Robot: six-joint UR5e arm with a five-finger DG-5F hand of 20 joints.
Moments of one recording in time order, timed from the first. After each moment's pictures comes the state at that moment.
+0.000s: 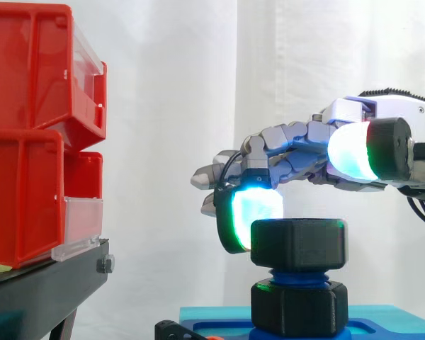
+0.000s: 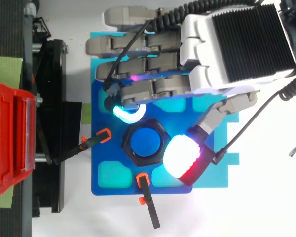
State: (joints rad) arm 0.00 -2.24 -1.31 -2.54 -1.89 -1.33
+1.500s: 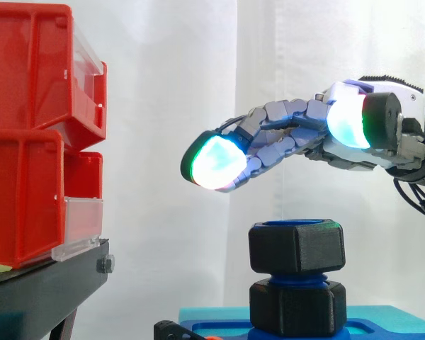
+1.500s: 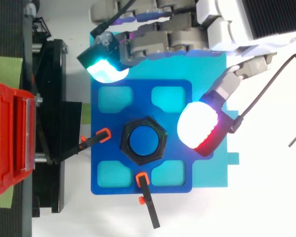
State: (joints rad) arm -0.06 -2.24 -1.28 -2.49 -1.99 -1.33
